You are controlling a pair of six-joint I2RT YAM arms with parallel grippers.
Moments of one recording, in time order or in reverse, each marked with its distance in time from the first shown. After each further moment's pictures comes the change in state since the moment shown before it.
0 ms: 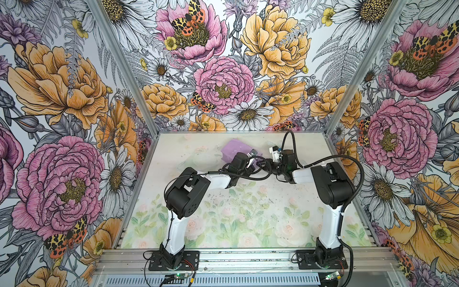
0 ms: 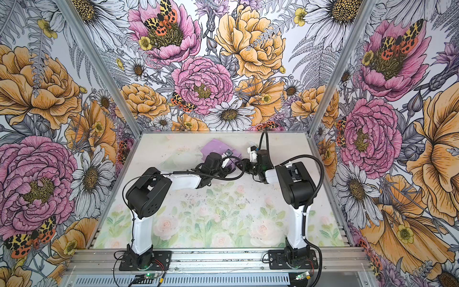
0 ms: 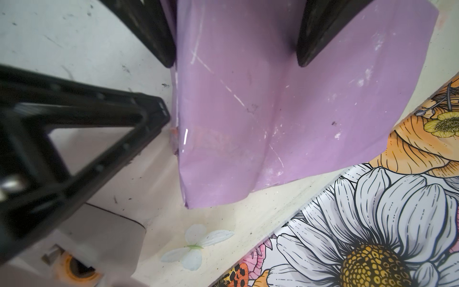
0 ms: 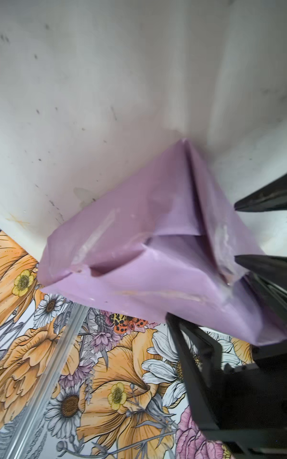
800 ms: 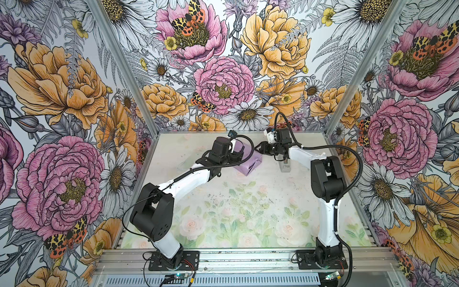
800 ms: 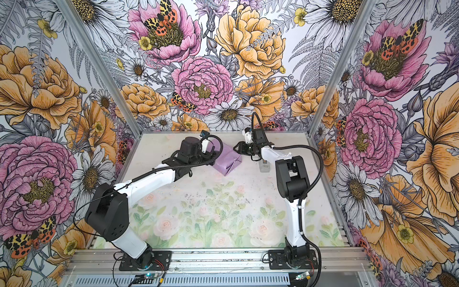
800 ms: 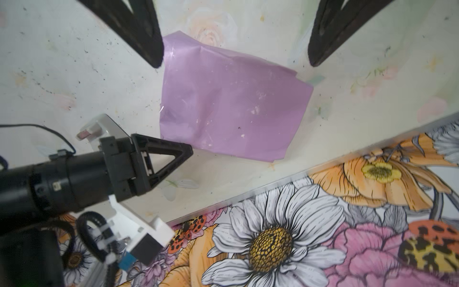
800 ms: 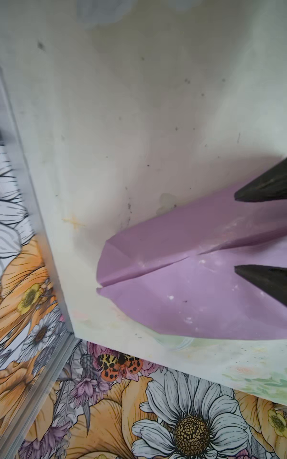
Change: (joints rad) left arm 0.163 -0.380 0.005 -0.368 0.121 -0.350; right arm -0.002 0.210 0.643 -0.669 0.057 -0.314
